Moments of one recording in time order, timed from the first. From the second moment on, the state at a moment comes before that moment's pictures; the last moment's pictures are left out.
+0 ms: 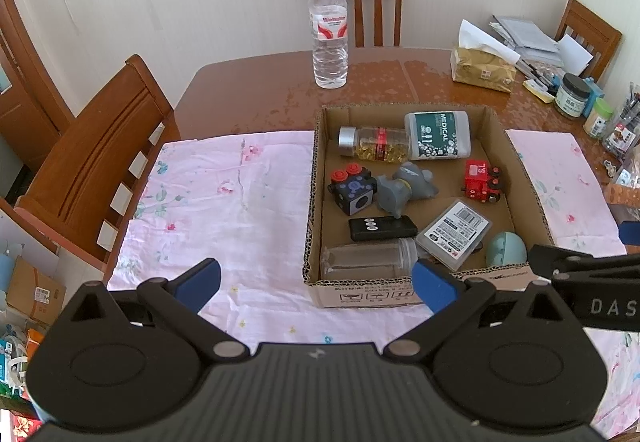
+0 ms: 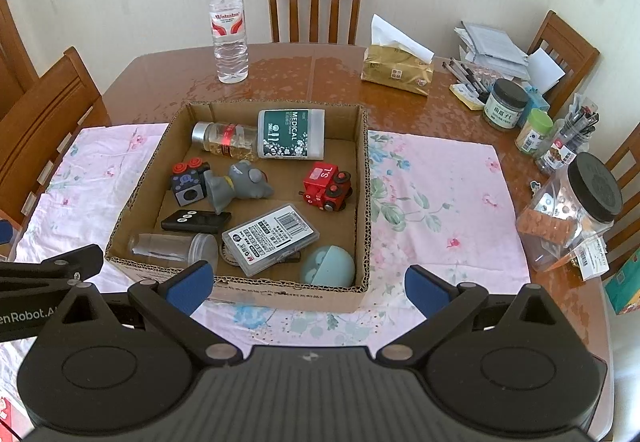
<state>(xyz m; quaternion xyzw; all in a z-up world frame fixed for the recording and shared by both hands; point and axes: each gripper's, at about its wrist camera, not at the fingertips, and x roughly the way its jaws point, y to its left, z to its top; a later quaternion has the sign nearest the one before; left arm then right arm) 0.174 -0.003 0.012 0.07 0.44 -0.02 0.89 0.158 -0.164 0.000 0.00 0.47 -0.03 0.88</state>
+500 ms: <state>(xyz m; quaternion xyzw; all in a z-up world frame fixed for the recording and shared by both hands) 0.179 -0.003 0.013 0.08 0.44 -0.02 0.89 0.163 -0.168 -0.001 0.01 0.47 -0.03 0.88</state>
